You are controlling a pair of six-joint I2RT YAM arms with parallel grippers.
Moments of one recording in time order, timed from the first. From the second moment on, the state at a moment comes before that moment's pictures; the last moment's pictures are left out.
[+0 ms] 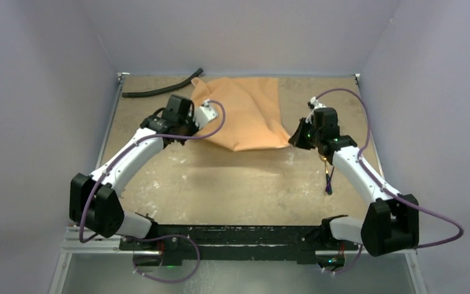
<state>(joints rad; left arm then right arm) -0.41 1.40 1.23 -0.59 -0.09 0.58 0.20 1.27 0.91 -0.33 -0.18 0.43</state>
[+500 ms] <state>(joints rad) -0.42 1.38 1.10 -0.95 0.09 0.61 0.36 1.06 0.81 -0.61 -0.18 0.48</state>
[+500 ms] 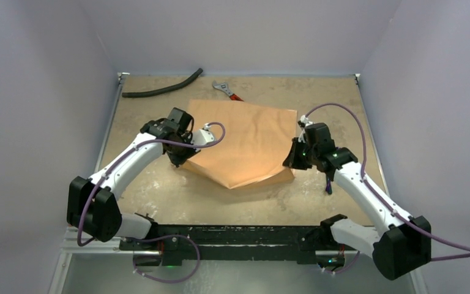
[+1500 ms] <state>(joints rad) -0.53 1.37 1.20 -1.39 0.14 0.77 0.36 1.00 0.96 -0.98 -0.20 0.43</state>
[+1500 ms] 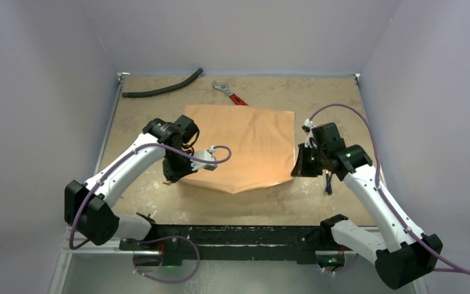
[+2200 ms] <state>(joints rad) -0.57 1.47 1.23 -0.82 -0.36 0.67 0.36 1.15 1.02 -0.63 -0.06 0.54</state>
